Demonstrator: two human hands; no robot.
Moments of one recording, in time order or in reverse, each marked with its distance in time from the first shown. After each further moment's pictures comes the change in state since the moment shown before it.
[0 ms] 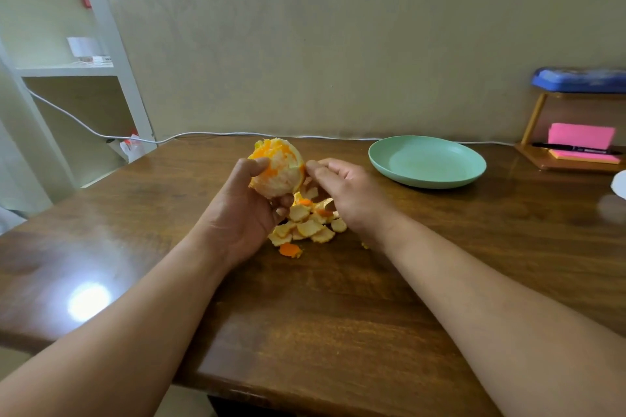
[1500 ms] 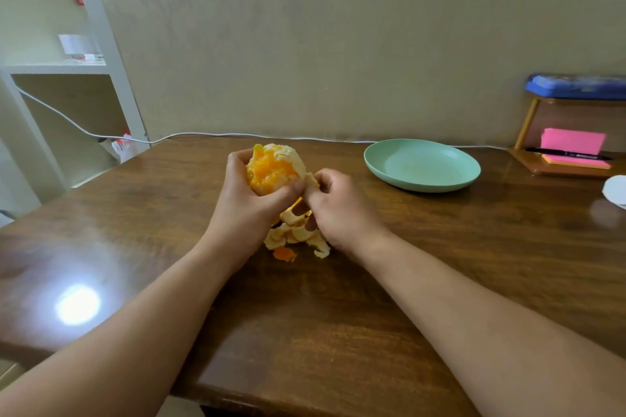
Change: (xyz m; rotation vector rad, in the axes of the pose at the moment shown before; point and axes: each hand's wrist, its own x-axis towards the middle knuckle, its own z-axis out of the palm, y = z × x) left_hand -0.008 -0.009 0.014 0.726 0.319 0.320; right_hand -0.012 -0.010 0.013 -0.299 0.101 0.051
